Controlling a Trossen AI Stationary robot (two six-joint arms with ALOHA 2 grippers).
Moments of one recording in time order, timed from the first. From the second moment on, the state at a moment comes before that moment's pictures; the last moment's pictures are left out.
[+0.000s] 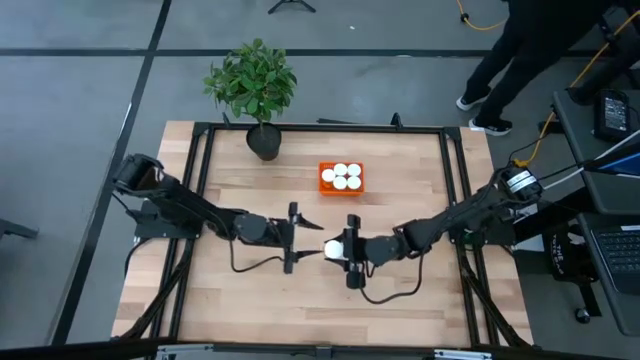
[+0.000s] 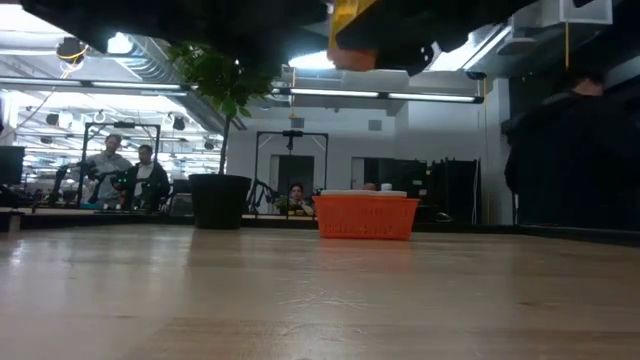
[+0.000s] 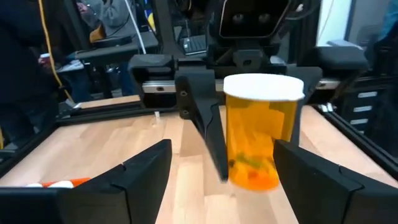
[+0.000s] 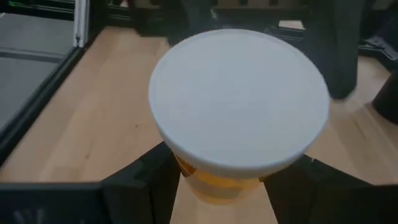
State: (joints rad) left arm -0.32 1.55 0.64 0.81 -0.33 0.08; right arm 0.42 1.63 0.93 0.25 0.41 0.09
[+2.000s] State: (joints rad) left arm -0.36 1.54 0.70 0.64 -0.32 0.09; right arm 0.33 1.64 0.93 -0.59 0.20 0.70
